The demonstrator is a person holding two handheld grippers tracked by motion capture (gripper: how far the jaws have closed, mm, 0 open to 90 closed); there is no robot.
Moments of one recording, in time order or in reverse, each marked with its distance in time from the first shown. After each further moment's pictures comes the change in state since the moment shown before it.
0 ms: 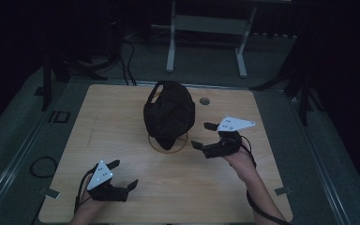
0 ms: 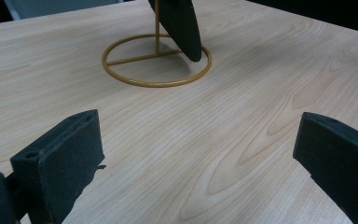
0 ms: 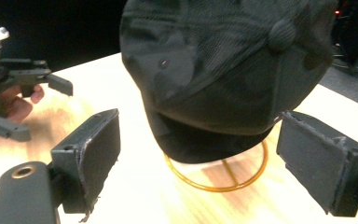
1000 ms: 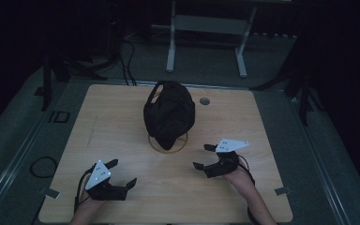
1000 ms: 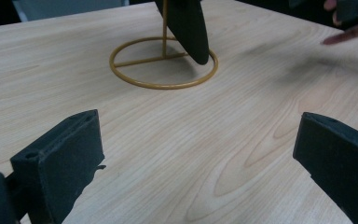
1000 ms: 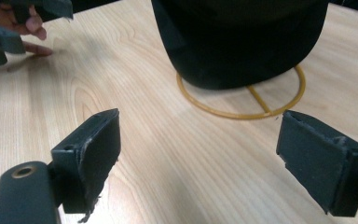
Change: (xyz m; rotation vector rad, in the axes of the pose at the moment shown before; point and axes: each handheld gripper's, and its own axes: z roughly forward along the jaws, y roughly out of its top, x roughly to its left) left arm 0.004 -0.001 -0.002 -0.023 0.014 -0.028; right arm 0.002 -0.078 0.015 0.092 0.052 0.031
